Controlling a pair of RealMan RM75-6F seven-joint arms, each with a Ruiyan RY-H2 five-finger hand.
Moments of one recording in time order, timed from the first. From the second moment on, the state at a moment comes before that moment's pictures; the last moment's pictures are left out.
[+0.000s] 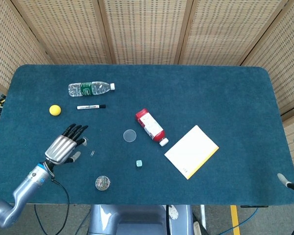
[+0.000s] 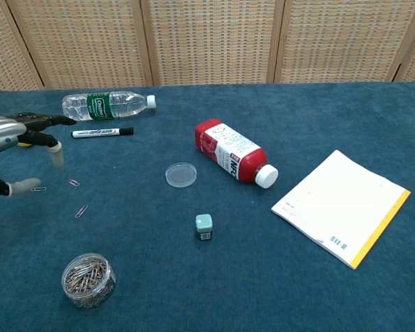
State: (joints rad) left arm -0.54 -1.39 0.02 -1.28 1.55 1.12 0.01; right arm -0.01 -1.01 0.11 -1.62 -1.48 1.59 0.07
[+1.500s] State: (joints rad) left arm -0.56 -1.61 -0.08 -0.94 1.30 0.87 -0.08; right arm 0.00 -1.01 0.11 -1.62 -1.46 1.57 0.06
